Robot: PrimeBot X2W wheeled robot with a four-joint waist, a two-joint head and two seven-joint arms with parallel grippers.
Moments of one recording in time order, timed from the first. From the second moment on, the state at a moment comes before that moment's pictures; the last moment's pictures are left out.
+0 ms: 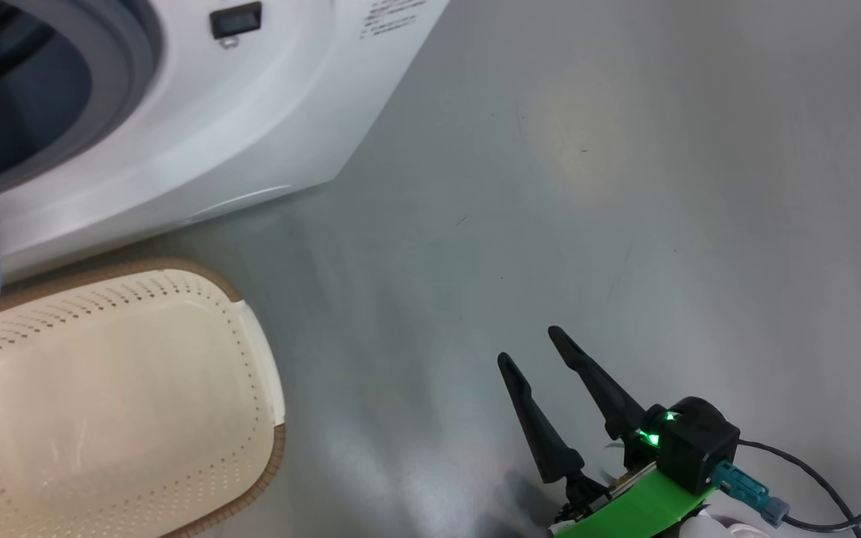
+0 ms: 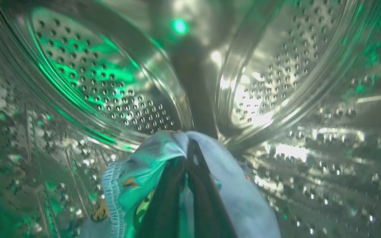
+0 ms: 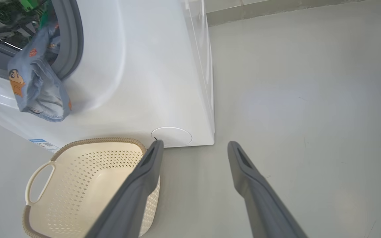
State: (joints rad) left arm -1.33 0.42 -0.13 0.99 -0.31 0.00 -0.26; right arm -0.11 -0.05 0.35 0.02 0.29 0.13 -0.26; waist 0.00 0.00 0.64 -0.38
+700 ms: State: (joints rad) left arm -1.26 0.25 -0.19 1.09 -0.29 0.03 -0.26; right arm -0.13 -0.05 0.29 0.06 0.28 0.13 -0.26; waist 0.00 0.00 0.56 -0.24
